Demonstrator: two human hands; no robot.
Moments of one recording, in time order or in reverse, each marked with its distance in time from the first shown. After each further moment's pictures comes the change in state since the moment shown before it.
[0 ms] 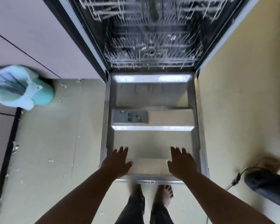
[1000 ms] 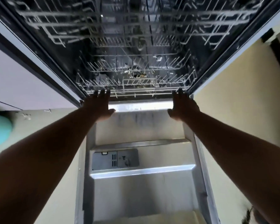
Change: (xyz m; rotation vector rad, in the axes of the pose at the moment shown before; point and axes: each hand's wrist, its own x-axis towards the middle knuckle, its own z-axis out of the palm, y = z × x) left_hand 0.248 -0.016 -0.280 0.327 0.502 0.037; right_hand 0.254 0.052 -0.237 -0.039 0.408 0.142
